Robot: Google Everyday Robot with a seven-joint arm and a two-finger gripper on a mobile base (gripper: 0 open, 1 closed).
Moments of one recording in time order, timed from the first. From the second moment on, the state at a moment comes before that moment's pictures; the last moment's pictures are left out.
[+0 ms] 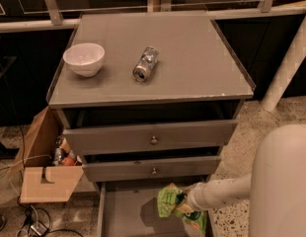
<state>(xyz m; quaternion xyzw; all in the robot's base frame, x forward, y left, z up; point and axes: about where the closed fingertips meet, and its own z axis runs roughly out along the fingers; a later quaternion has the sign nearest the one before) 0.487 -0.151 0.343 -0.50 0.83 0.07 0.22</state>
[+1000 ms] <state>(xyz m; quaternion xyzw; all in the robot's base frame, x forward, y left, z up) 0.471 -0.205 0.433 -0.49 0.84 0.01 0.24</state>
